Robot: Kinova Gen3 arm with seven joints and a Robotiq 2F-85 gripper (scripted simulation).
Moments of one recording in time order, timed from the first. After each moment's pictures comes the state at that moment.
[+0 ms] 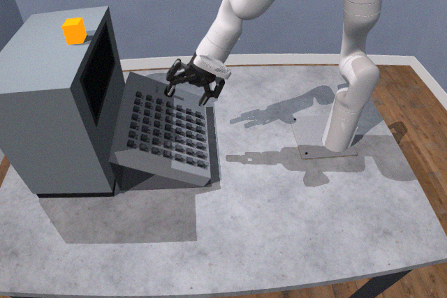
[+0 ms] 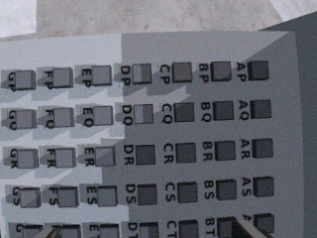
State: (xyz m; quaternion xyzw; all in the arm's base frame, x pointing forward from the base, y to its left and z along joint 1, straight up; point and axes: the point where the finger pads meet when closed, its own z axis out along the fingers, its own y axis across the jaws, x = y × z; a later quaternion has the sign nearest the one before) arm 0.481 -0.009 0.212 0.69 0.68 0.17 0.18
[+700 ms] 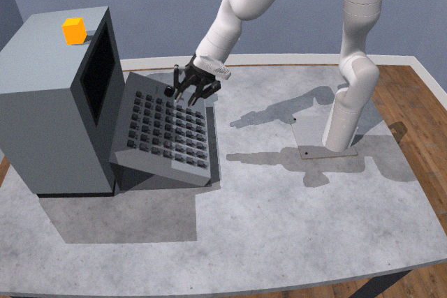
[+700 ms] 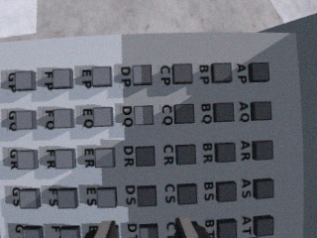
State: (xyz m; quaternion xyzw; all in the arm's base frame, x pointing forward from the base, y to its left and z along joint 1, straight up) arm 0.481 -0.008 0.212 0.69 0.68 0.17 0.18
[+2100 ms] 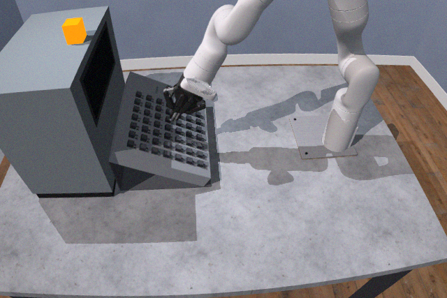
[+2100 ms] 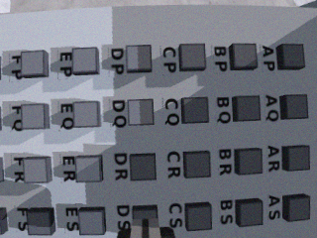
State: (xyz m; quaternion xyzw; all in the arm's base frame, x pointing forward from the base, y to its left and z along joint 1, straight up) arm 0.515 -0.008 0.152 0.69 0.68 0.17 0.18
